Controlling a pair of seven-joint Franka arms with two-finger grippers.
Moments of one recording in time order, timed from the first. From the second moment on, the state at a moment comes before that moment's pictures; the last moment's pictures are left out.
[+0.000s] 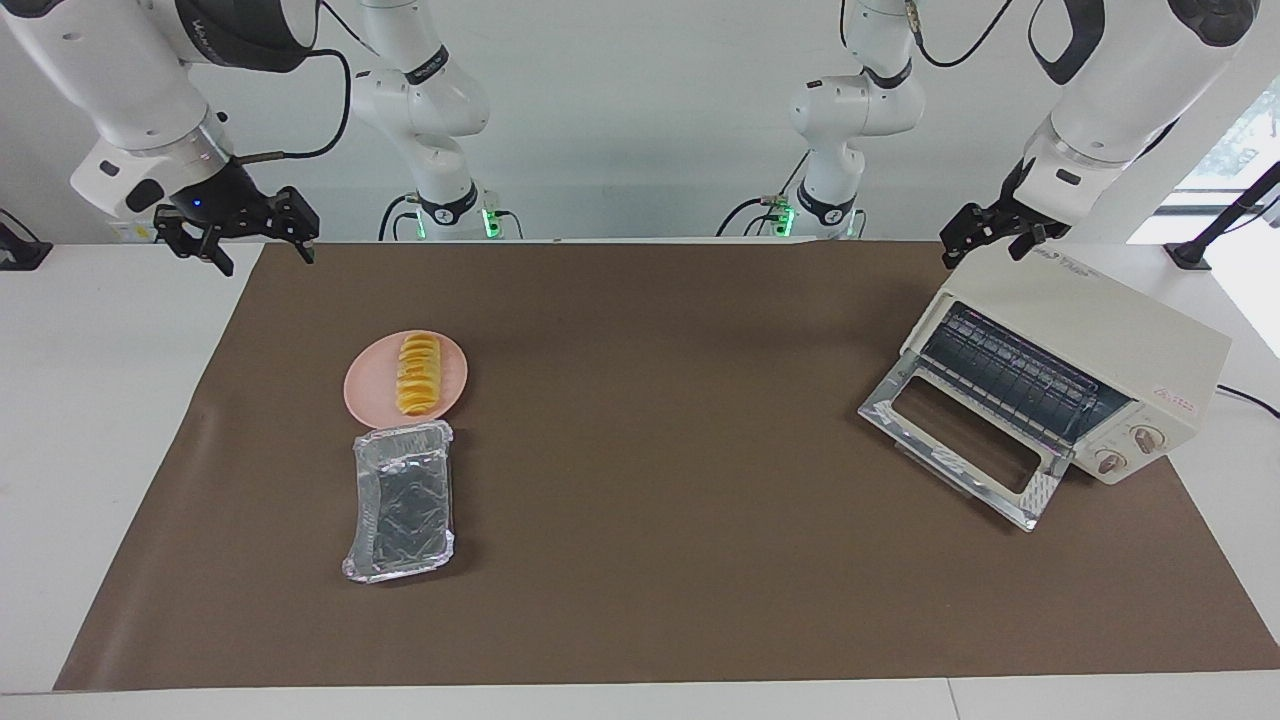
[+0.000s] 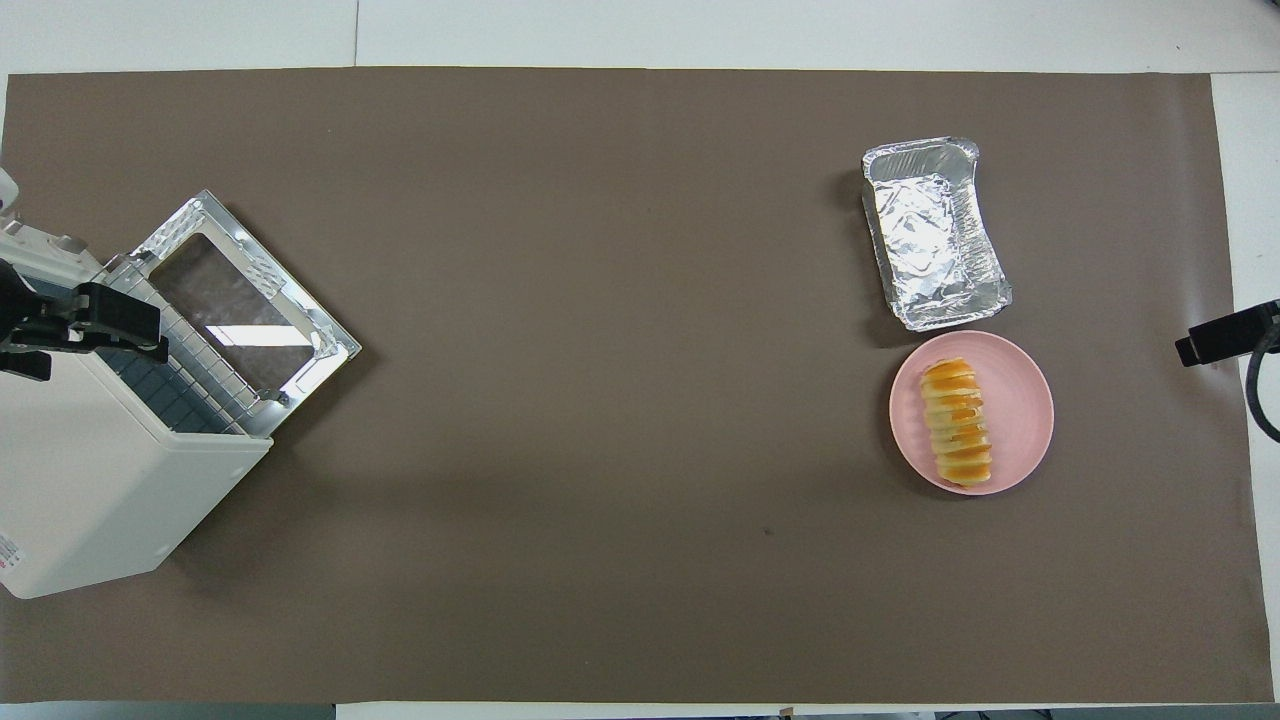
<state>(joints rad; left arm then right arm) -0.02 -0.03 -0.05 -1.61 -0.01 1.44 -0.14 -0.15 -0.03 0.04 -1.62 -0.02 1.49 -0.30</state>
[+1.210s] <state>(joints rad) -0.02 -0.03 -0.05 -1.61 -0.01 1.44 -0.14 -0.03 -0.23 0.06 -2.16 -0.02 1.85 -0.21</state>
